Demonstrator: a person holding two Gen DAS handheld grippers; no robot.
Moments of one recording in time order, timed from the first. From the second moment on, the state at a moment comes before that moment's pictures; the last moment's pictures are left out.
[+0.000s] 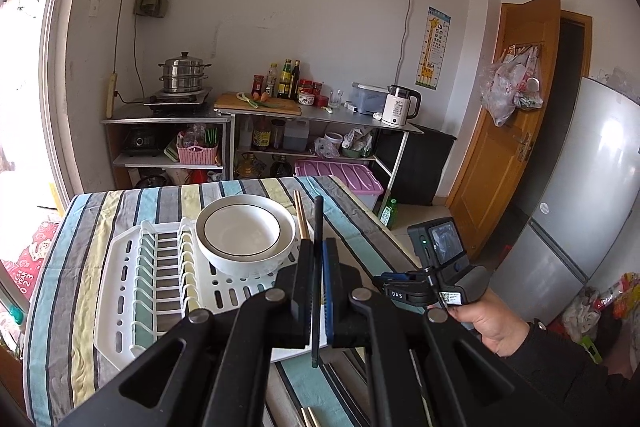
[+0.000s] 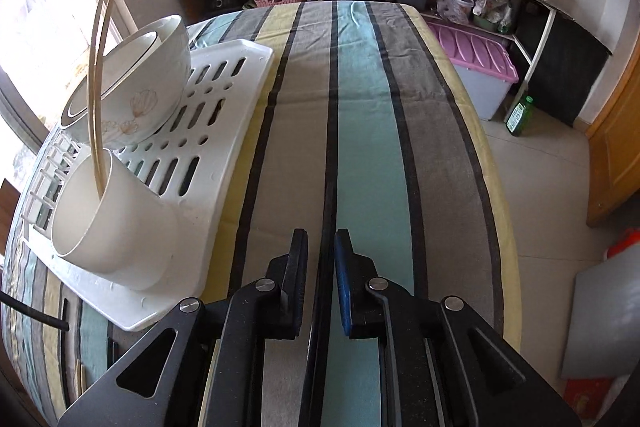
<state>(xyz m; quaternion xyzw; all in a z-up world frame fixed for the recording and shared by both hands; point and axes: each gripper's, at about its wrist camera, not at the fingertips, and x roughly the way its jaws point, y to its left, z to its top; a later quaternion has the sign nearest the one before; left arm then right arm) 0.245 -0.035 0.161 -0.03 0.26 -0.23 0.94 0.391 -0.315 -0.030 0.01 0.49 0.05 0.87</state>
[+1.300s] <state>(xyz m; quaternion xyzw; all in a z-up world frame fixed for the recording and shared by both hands) 0.273 -0.051 0.198 -0.04 0.25 -0.23 0.94 0.323 -0.305 0.159 0.03 0.26 0.10 0.96</state>
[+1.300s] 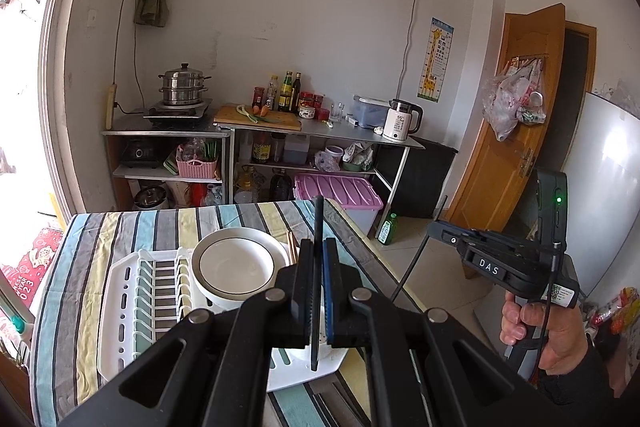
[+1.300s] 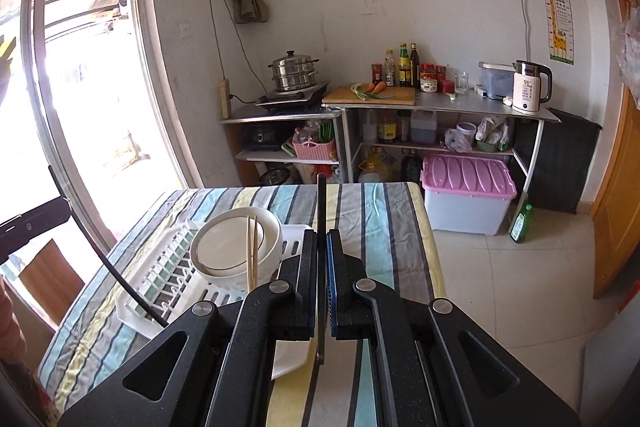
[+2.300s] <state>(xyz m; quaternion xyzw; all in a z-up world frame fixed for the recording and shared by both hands) 0.351 -0.060 0.139 -0.06 0.33 -0.19 0.92 0.355 -0.259 0.131 0.05 0.29 0.15 0.95</state>
